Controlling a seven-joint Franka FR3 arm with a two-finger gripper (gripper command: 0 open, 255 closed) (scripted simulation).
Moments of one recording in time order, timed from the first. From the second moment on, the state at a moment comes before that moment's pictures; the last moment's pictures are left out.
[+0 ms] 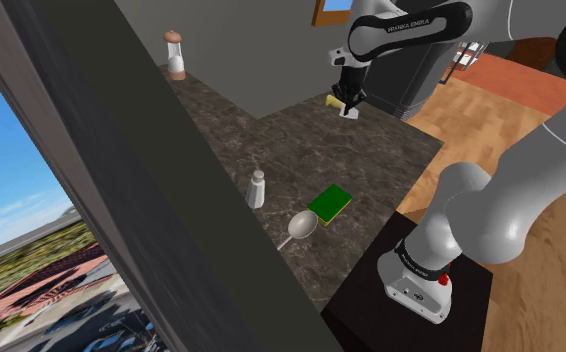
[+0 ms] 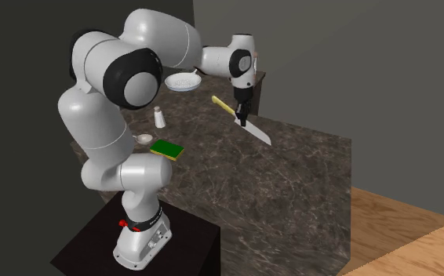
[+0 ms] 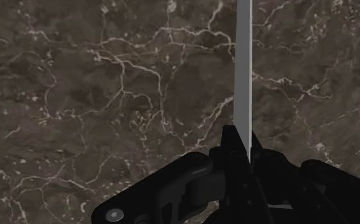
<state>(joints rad) 0.46 -0.20 -0.80 -2.17 -0.31 1.94 -1.75</state>
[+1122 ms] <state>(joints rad) 0.64 -0.17 -0.54 -2.16 -0.20 1.89 -1.36</state>
